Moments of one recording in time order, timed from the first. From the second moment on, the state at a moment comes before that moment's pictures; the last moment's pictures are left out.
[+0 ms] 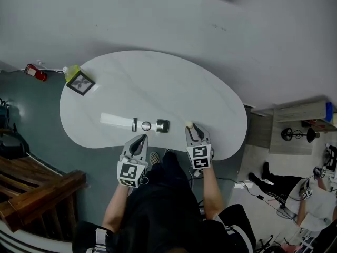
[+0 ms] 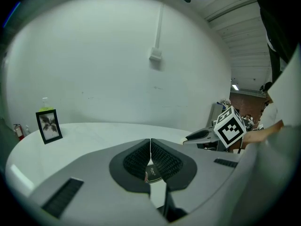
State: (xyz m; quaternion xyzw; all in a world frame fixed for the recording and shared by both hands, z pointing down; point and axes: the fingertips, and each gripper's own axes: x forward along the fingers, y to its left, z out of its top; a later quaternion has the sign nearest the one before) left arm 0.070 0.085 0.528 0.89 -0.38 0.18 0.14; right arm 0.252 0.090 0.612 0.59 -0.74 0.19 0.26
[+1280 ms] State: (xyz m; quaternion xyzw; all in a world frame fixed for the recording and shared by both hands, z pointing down) left arm 0.063 0.084 0.586 0.89 -0.36 0.22 0.18; right arm 0.226 0.099 0.692 0.57 -0.74 0.24 0.27
